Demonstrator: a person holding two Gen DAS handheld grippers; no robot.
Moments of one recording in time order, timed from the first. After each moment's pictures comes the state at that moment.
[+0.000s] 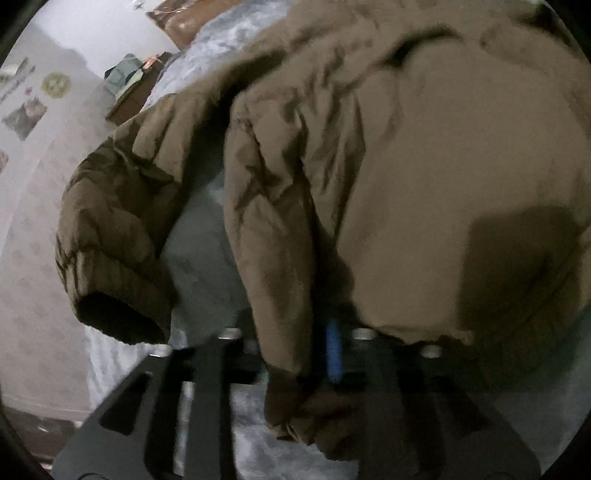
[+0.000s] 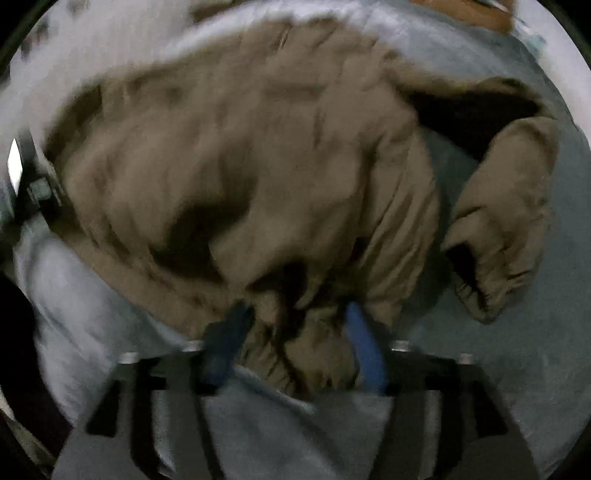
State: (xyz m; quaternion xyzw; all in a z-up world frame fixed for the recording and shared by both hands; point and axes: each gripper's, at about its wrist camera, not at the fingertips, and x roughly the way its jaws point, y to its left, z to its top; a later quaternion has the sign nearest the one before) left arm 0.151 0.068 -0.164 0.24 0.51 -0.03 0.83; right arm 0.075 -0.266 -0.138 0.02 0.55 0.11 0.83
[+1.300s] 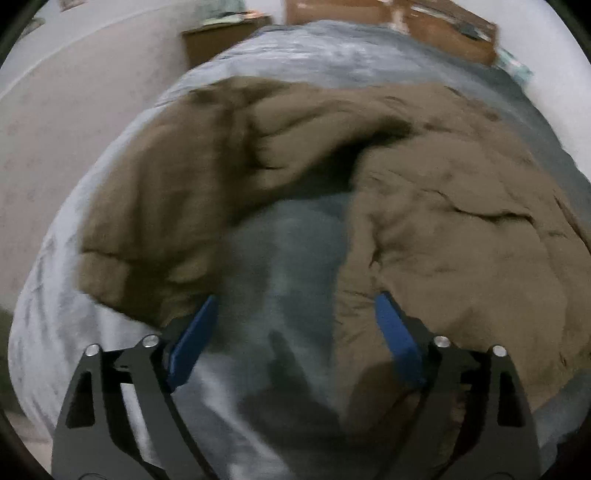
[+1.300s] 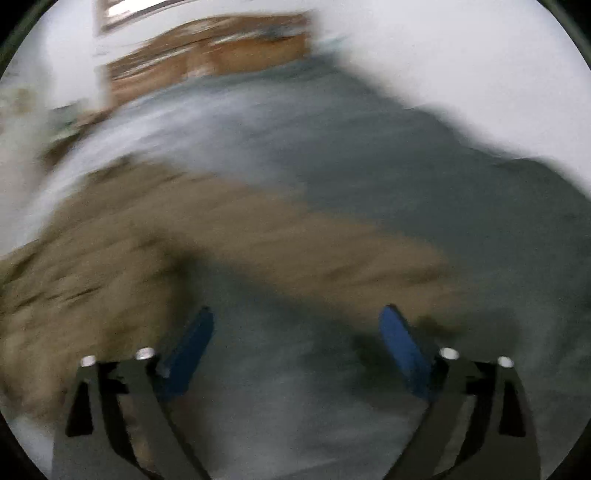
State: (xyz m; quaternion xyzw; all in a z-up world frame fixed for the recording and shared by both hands) left arm 0.161 0.170 -0.135 -0.02 0.49 0.03 0.87; right arm 0.081 -0.361 -0.114 0.13 0.44 -0.13 0.88
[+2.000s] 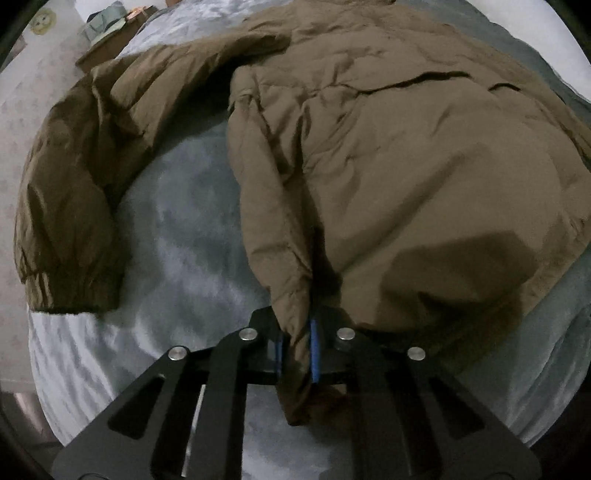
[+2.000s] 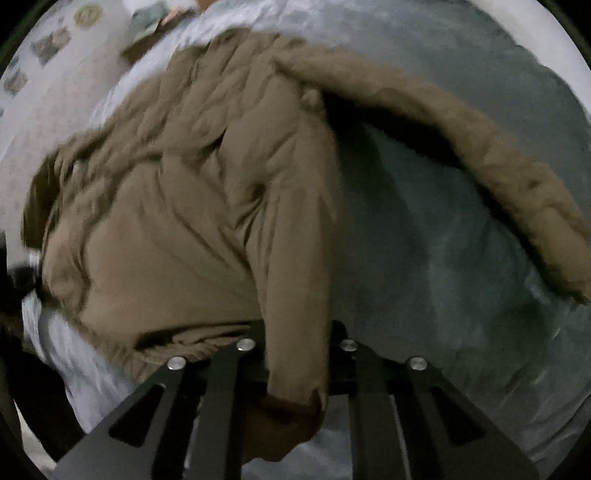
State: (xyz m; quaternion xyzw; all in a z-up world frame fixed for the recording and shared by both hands) left arm 0.114 0.085 -0.167 0.12 0.57 -0.09 0.81; right arm 0.097 -0.293 -0.167 0.10 0.60 0.03 0.79
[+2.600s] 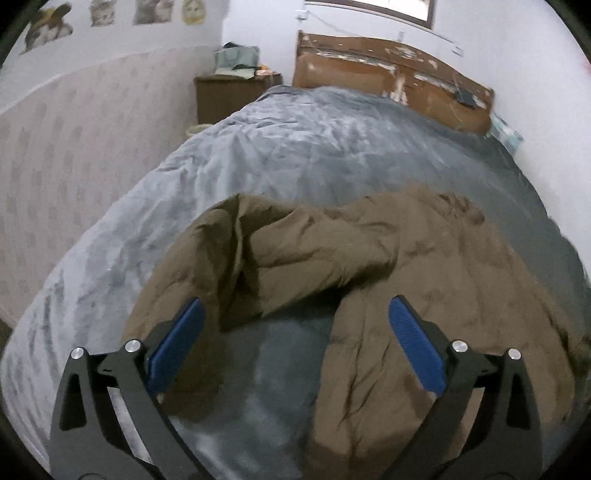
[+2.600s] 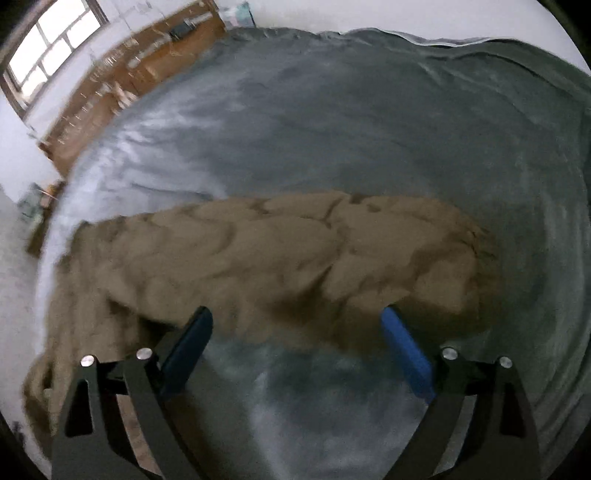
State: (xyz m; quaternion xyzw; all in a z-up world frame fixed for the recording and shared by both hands) left arm 0.185 0.154 -0.054 -0.09 0.38 0.05 0.92; right arm 0.127 -0.473 -0.150 0.29 0.44 -0.27 0.81
